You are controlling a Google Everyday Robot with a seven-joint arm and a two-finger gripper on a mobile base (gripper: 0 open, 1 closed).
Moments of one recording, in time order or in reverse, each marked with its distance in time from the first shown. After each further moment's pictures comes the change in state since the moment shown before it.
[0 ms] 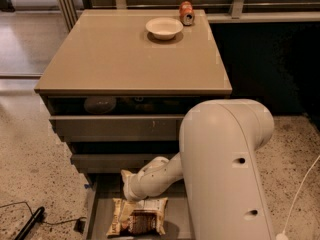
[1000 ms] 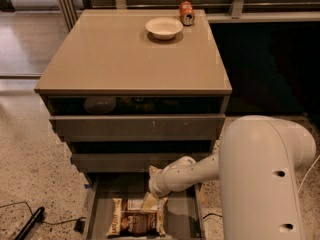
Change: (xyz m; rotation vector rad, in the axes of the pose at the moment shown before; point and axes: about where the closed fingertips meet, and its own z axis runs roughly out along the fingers) arm 0.100 -0.032 -0.030 0.083 0.064 0.208
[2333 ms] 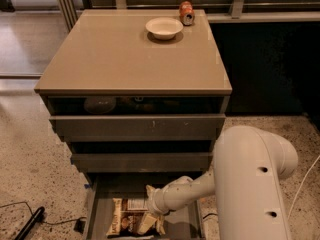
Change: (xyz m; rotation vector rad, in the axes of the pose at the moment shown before) arm 0.031 0.064 0.055 -0.095 -0.042 0.029
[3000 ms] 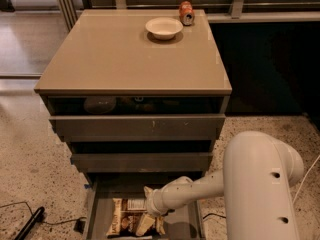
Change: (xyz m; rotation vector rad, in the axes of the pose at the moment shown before) arm -0.007 0.008 0.004 -0.032 -0.014 0.000
